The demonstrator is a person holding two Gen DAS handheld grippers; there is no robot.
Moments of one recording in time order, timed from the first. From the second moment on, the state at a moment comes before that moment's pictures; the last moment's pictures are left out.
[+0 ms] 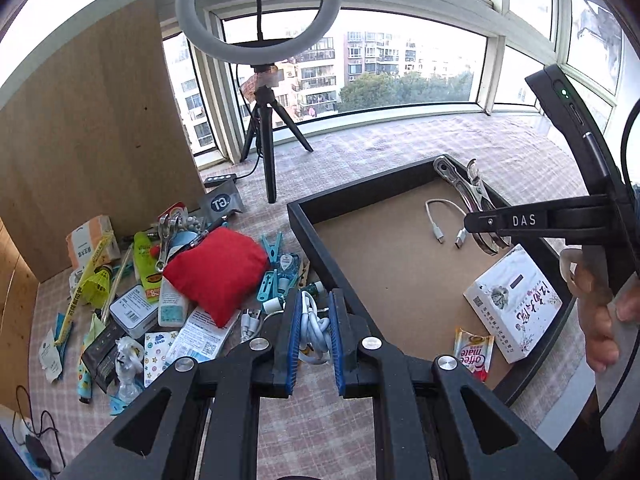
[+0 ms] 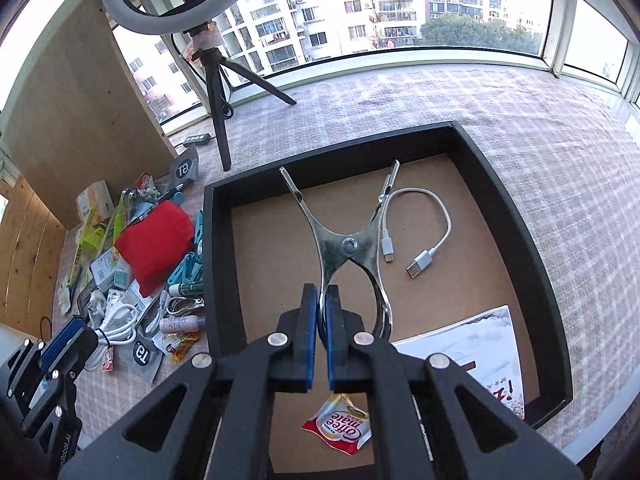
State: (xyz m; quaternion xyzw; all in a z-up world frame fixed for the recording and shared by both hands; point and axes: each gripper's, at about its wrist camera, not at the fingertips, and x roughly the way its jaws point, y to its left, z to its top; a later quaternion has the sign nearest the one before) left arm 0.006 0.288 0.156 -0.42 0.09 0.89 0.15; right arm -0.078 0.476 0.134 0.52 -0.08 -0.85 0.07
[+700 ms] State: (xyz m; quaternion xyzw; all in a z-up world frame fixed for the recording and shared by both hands) left arm -0.018 0.277 0.156 -0.47 -0.01 0.86 0.22; right arm -0.084 0.490 0.115 0.53 -0.10 -0.84 0.07
